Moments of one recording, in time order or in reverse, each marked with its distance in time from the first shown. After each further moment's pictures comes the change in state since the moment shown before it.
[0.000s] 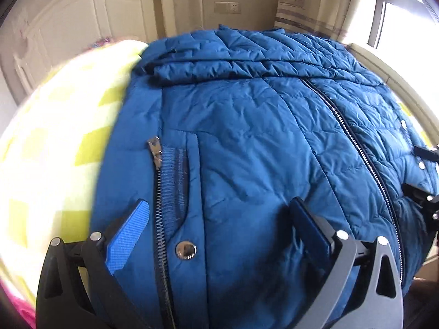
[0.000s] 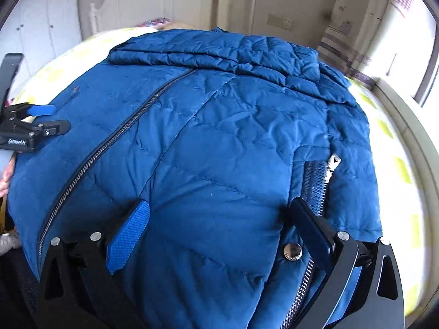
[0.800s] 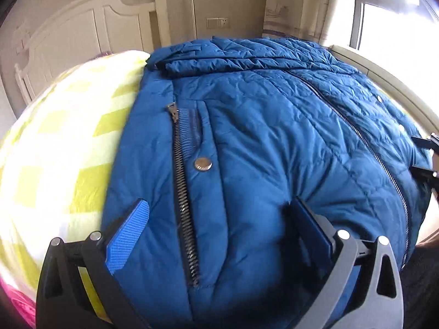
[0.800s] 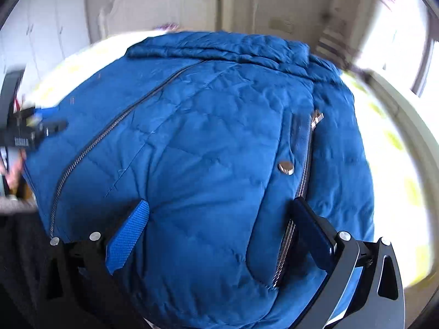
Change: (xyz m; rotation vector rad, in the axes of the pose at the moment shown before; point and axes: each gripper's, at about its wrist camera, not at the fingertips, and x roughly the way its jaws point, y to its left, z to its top) left arm -0.033 0.010 -0.068 0.054 -0.097 -0.035; right arm -0.035 -0.004 -0.066 0.016 -0.062 0.070
